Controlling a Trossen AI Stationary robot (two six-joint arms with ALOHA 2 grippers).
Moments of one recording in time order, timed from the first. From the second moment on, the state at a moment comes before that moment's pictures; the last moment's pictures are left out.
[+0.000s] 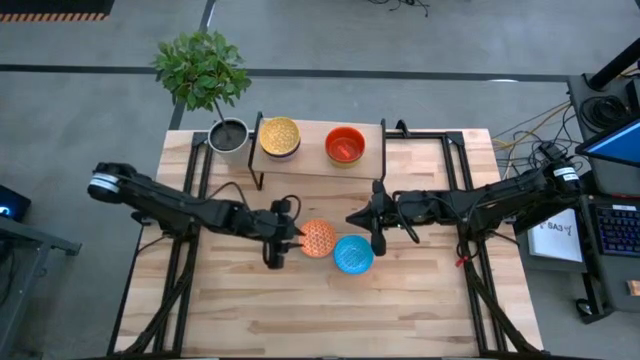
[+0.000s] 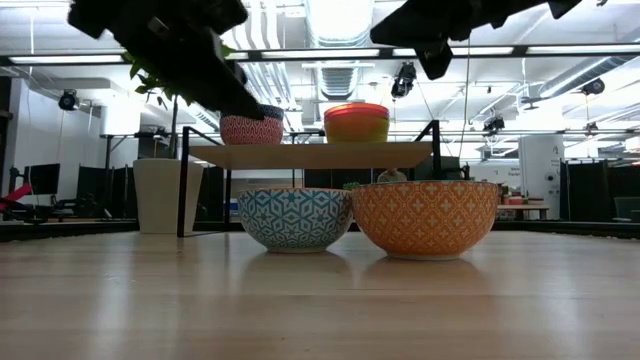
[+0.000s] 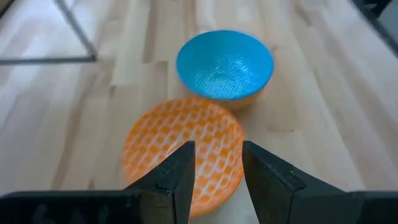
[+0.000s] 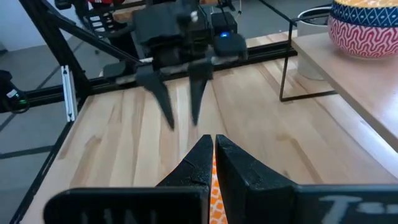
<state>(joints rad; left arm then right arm) -0.20 1.33 0.74 -0.04 -0.14 -0.06 0.14 1.23 0.77 0.18 0.15 0.22</state>
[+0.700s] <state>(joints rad) -0.21 1.66 0.96 -0.16 0.20 0.03 0.15 1.23 0.77 0.12 0.15 0.23</state>
